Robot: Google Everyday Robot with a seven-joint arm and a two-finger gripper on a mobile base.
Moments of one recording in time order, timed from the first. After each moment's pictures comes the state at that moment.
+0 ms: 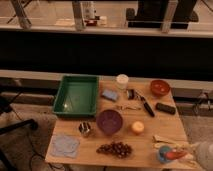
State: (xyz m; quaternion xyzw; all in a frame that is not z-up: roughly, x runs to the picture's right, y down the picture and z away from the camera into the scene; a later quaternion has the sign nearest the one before) arm 0.324 0.270 0.588 -0.15 -0.22 -0.03 0.96
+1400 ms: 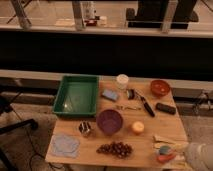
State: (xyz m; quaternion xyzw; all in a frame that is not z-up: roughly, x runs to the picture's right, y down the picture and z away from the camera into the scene) arm 0.293 0.279 0.605 -0.16 -0.25 -0.06 0.95
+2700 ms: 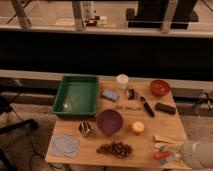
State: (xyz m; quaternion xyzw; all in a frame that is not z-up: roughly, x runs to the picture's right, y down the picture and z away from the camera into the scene) arm 0.282 0.276 0.612 -0.16 -0.25 -0.06 0.95
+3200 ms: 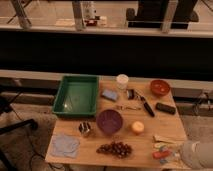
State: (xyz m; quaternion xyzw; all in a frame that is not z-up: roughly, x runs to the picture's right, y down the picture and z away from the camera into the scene) arm 0.281 0.278 0.614 -0.17 -0.25 -0.06 0.95
